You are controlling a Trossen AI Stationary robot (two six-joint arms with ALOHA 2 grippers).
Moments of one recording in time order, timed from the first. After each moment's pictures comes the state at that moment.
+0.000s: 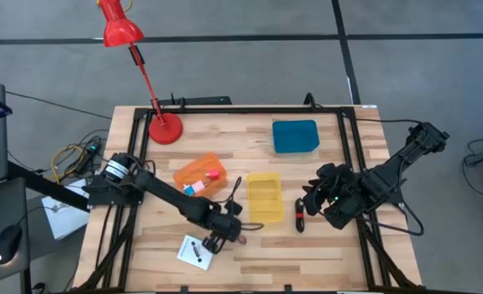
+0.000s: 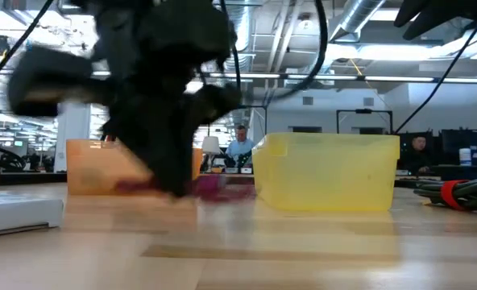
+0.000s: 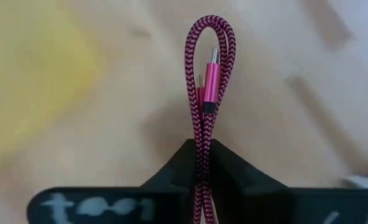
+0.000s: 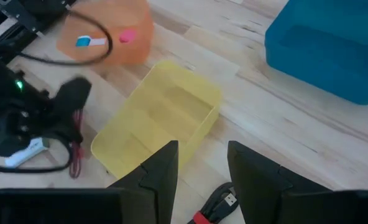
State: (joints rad) left arm -0.39 1.93 1.23 -0.41 -0.07 0.23; right arm 0.66 1.23 1.14 -1.19 0.70 1.46
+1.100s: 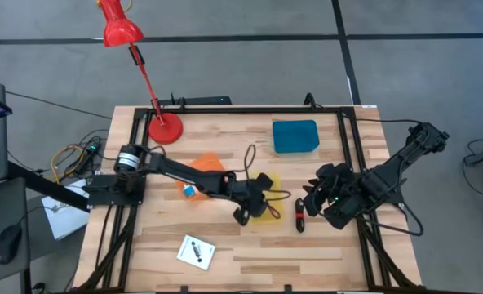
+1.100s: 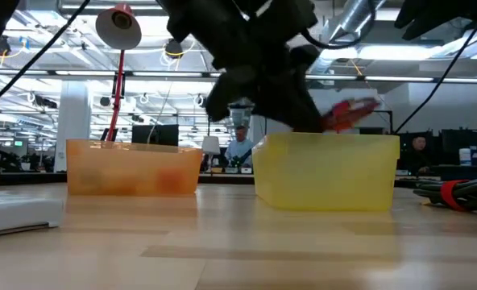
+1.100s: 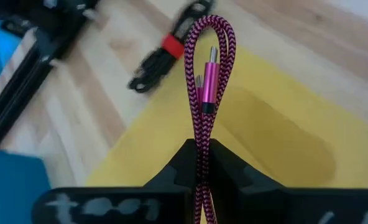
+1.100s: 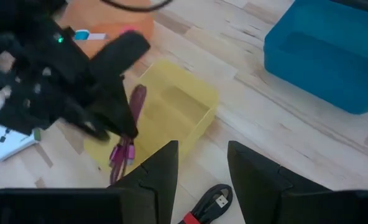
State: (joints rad) left arm -0.15 2.01 1.38 -0.11 -0.04 0.74; right arm 0.66 1.23 1.14 -1.20 0.71 1.41
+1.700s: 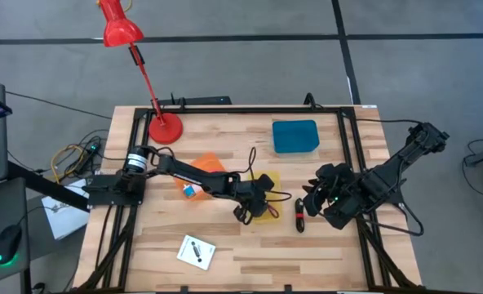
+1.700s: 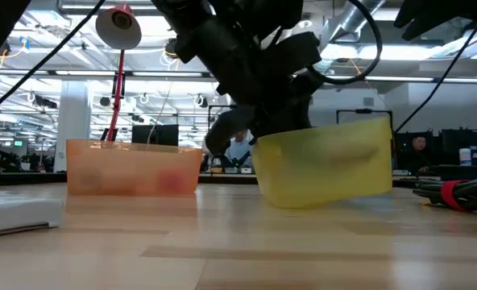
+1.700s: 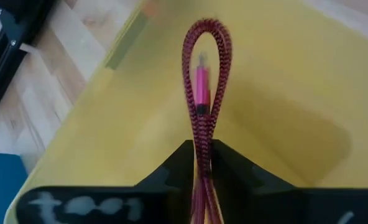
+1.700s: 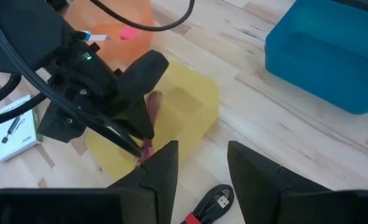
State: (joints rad) left arm -0.13 2.08 1.39 -0.11 -0.04 0.80; right arm 0.66 1.23 1.14 -1.19 0.71 1.41
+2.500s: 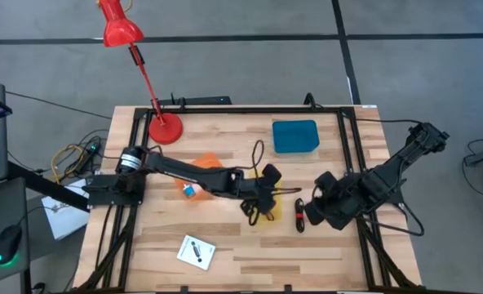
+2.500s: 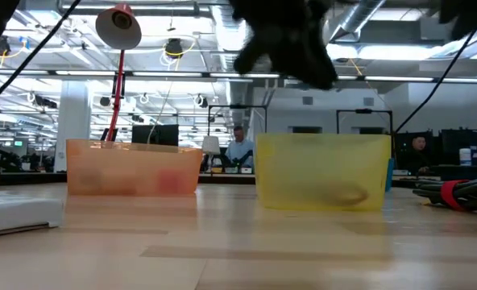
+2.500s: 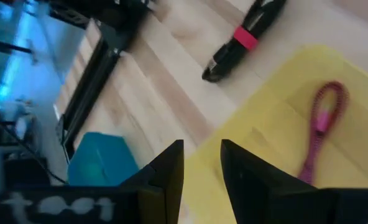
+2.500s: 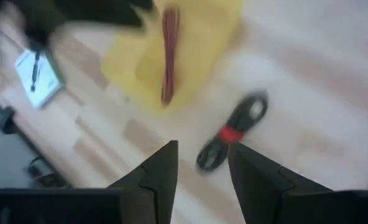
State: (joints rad) left arm -0.17 2.02 1.68 -0.42 -0.27 0.81; right arm 0.66 1.23 1.14 -1.14 0.35 1.59
